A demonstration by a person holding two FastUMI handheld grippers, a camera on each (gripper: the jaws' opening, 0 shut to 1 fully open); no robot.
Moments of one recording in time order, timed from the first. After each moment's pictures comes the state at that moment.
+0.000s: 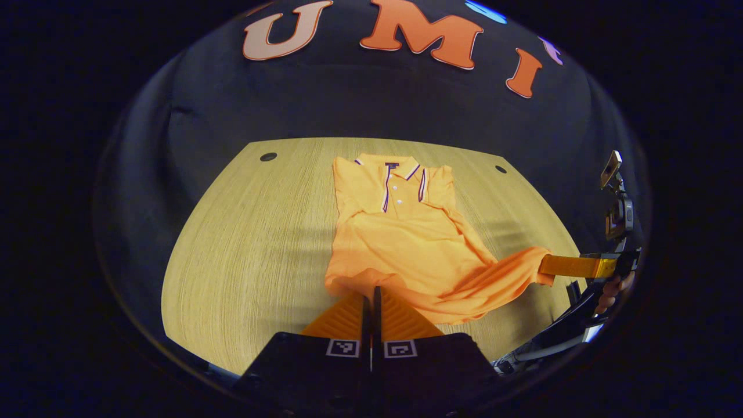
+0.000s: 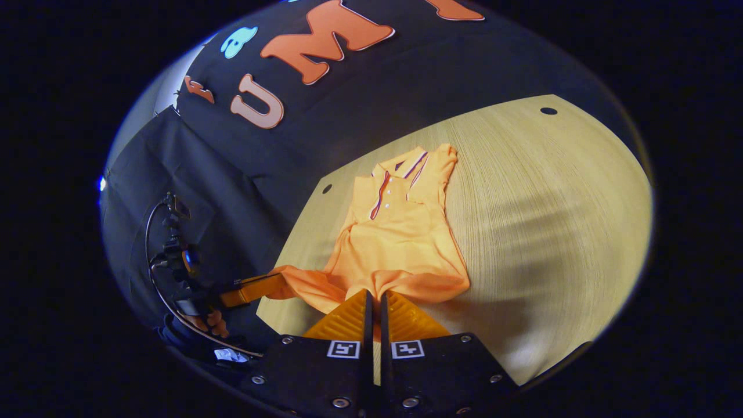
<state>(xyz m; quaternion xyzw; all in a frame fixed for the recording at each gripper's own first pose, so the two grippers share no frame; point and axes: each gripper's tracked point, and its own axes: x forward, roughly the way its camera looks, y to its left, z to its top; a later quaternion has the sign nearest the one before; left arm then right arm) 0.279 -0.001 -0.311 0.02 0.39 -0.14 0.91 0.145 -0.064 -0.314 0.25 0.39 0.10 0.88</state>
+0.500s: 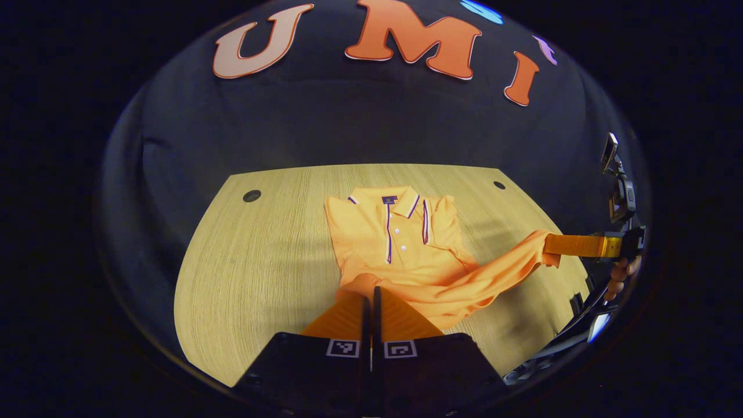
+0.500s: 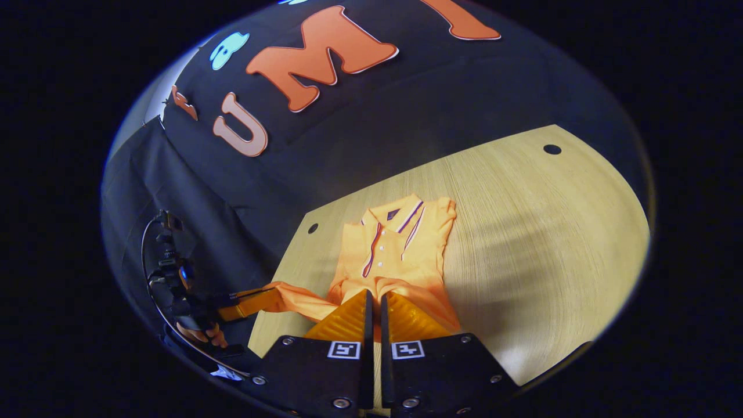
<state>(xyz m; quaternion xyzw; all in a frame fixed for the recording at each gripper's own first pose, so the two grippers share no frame) 0.392 -0.009 -0.282 0.04 0.36 -0.18 0.91 0.253 -0.084 -0.280 0.23 0.35 0.04 0.91</state>
